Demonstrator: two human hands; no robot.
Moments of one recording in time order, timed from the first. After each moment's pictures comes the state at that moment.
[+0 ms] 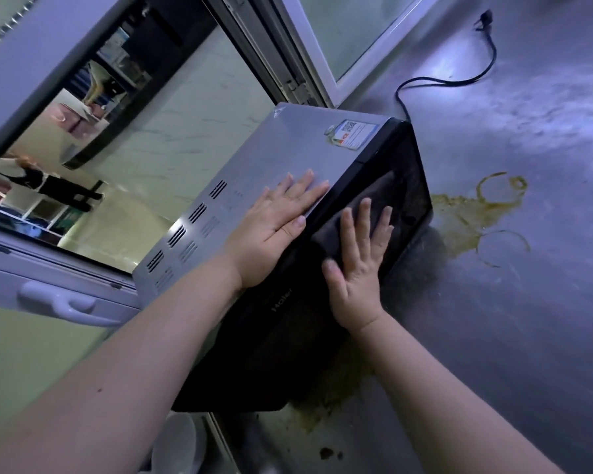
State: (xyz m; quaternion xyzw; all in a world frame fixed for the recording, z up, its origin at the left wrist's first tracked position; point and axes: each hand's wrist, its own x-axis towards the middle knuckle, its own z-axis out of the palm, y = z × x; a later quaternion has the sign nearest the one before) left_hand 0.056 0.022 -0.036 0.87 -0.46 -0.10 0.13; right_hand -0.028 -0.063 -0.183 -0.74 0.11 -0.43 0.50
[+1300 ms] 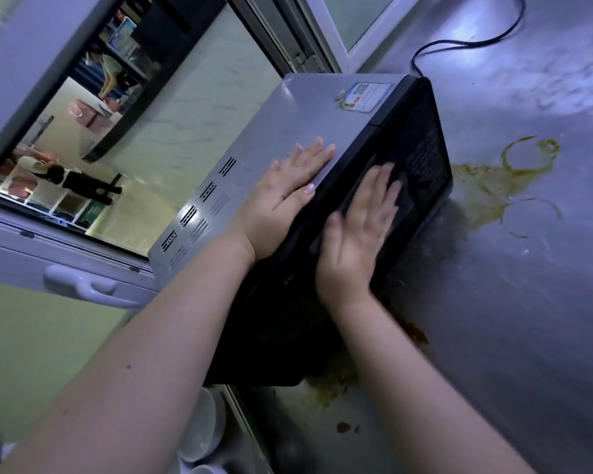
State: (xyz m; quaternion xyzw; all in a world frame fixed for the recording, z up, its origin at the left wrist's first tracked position) left_hand 0.048 0.018 -0.033 0.88 -0.43 -0.10 0.17; right_hand -0.025 -0.029 -0.146 -0.66 0.25 -0.43 0.57
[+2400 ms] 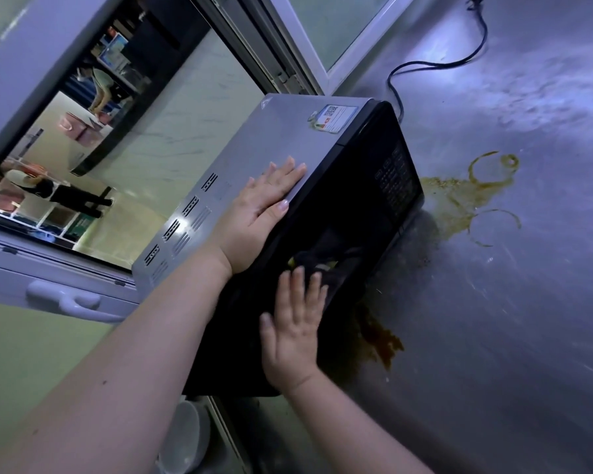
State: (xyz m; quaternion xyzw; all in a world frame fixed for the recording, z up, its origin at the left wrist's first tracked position) left_hand 0.044 0.018 -0.034 0.88 -0.42 -0.10 0.18; right_hand -0.062 0.060 -0.195 -0.74 0.16 -0.43 0.50
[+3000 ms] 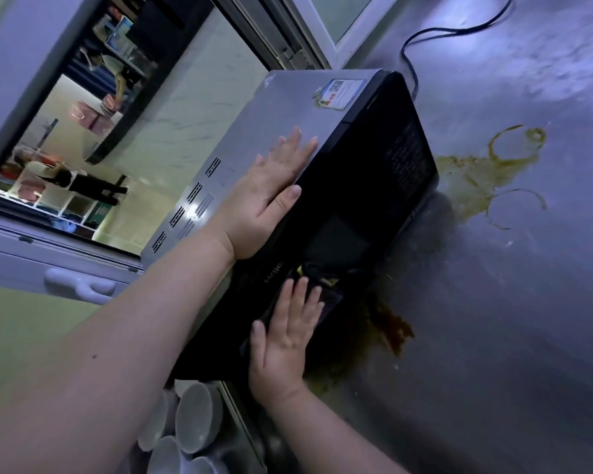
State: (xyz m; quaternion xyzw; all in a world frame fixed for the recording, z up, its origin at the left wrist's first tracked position) left_hand 0.042 0.012 -0.026 0.86 -0.49 -0.07 0.07; right_hand -0.082 0.104 -0.183 -0.69 0.21 -0.36 0.60
